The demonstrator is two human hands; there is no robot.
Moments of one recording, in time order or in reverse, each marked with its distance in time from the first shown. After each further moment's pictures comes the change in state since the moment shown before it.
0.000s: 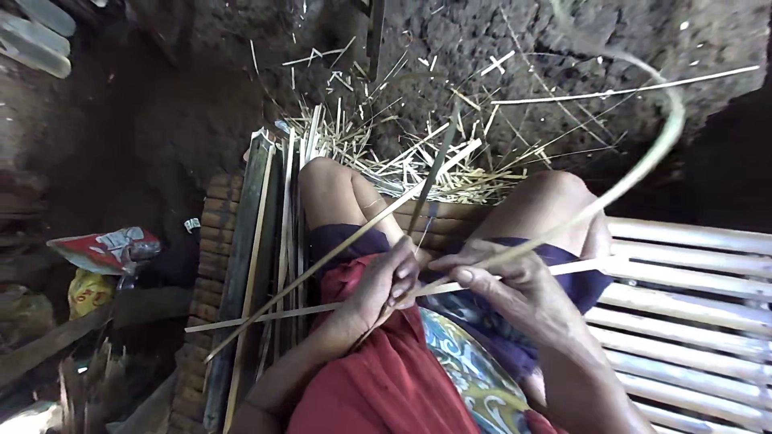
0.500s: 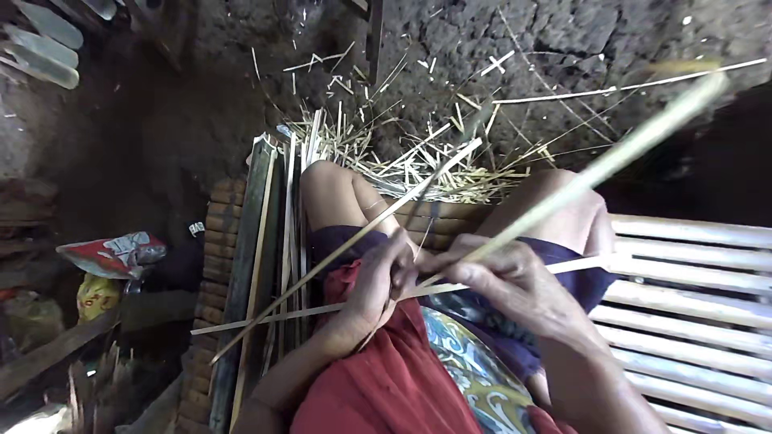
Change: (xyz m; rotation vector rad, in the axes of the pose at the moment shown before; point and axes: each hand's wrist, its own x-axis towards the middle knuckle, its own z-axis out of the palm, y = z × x) left_hand -0.002 0.002 0.009 0.012 0.085 0.195; right_hand 0.011 -0.003 -0.003 0.067 -0.078 -0.060
